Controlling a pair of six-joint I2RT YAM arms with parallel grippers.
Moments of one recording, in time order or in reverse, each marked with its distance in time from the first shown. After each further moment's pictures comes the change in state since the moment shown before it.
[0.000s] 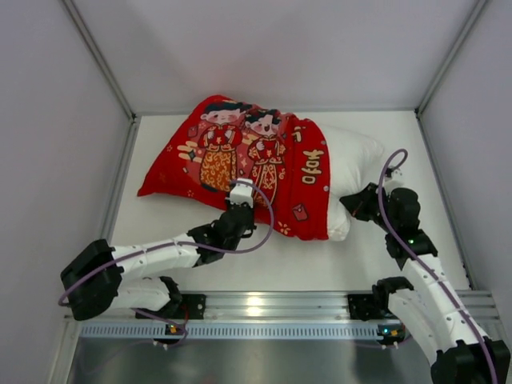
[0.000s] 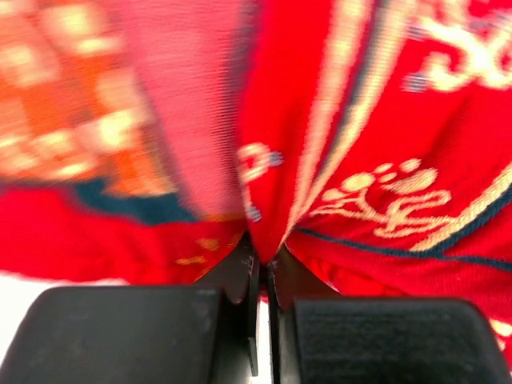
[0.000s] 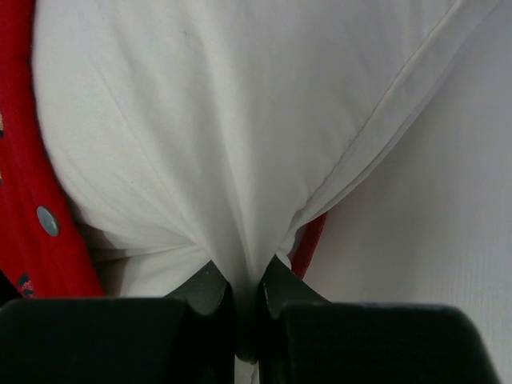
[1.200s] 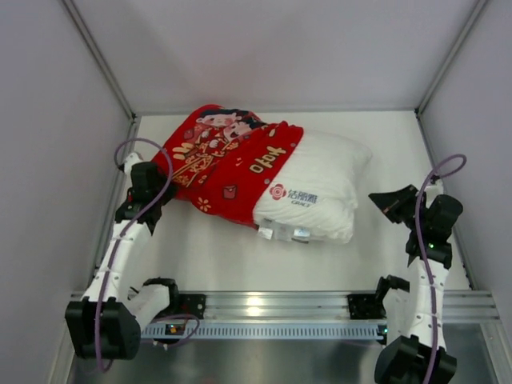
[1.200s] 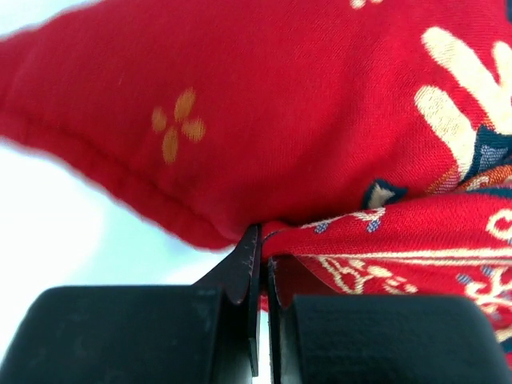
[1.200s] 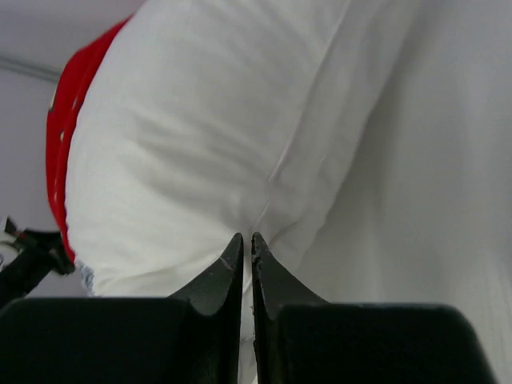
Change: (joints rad) left arm 0.919 -0.230 0.198 -0.563 0.442 -0.314; right arm -0.536 -0.048 0.000 -0.063 -0.506 0.149
